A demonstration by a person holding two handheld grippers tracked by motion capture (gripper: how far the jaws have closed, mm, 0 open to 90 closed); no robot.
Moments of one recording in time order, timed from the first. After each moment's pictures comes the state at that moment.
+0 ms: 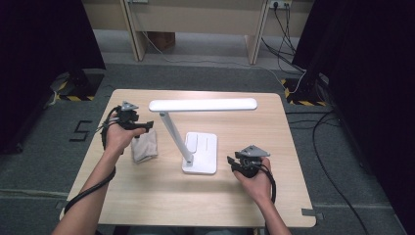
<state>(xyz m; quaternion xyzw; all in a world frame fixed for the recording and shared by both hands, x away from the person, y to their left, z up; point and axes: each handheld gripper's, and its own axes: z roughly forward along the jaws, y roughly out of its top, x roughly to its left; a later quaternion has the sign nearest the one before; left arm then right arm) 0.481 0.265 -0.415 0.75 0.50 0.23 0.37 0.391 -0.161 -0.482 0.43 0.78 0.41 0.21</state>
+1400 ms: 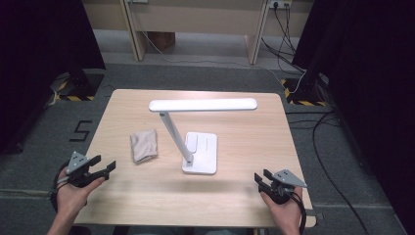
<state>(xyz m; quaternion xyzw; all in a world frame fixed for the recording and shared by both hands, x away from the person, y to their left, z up) 0.323 0.357 -0.484 0.69 0.51 0.28 0.44 0.316 -0.236 -0.489 0.48 0.72 0.42 0.25</state>
